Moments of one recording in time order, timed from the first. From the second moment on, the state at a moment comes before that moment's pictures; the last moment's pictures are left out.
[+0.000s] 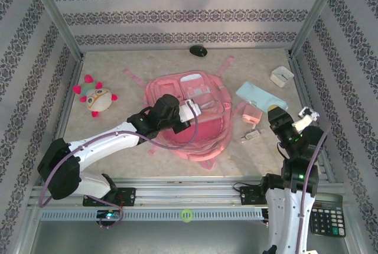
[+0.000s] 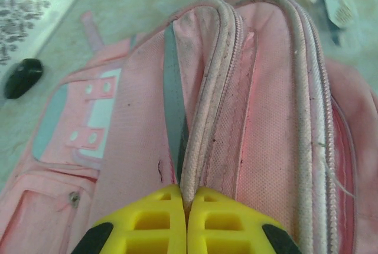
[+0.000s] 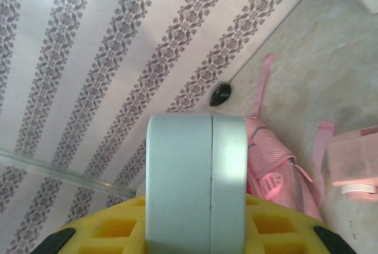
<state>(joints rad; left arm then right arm) -0.78 1.38 0.96 -0.16 0.00 0.40 -0.27 0.31 0.60 -0.46 -0.45 0.96</state>
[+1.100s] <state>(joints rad) -0.71 1.46 1.14 -0.17 0.00 0.20 0.65 0.85 0.28 0.20 0.01 1.31</state>
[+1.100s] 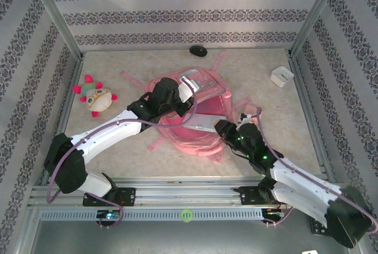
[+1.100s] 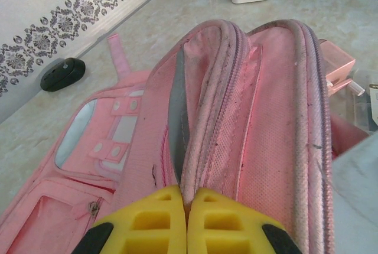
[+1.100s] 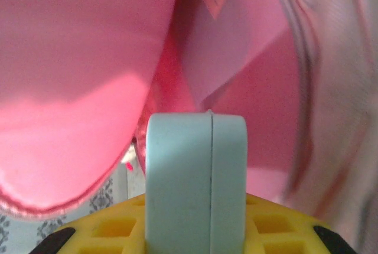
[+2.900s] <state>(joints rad) -0.65 1.39 1.14 -0.17 0.09 0.09 0.82 1.45 0.54 0.43 -0.20 1.38</state>
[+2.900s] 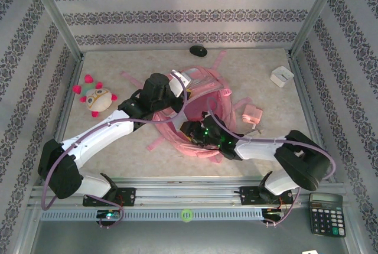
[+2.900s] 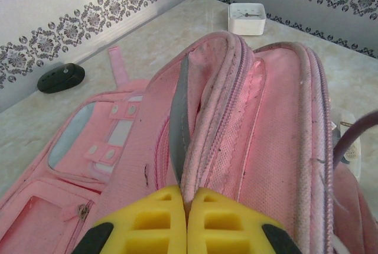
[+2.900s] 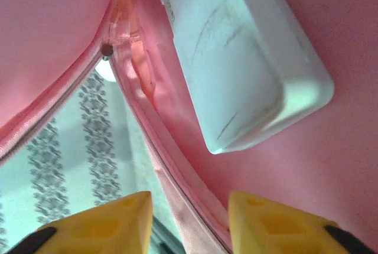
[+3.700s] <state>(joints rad) -0.64 1.39 1.14 -0.17 0.11 0.07 0.81 1.69 0.73 0.43 -0.10 1.25</state>
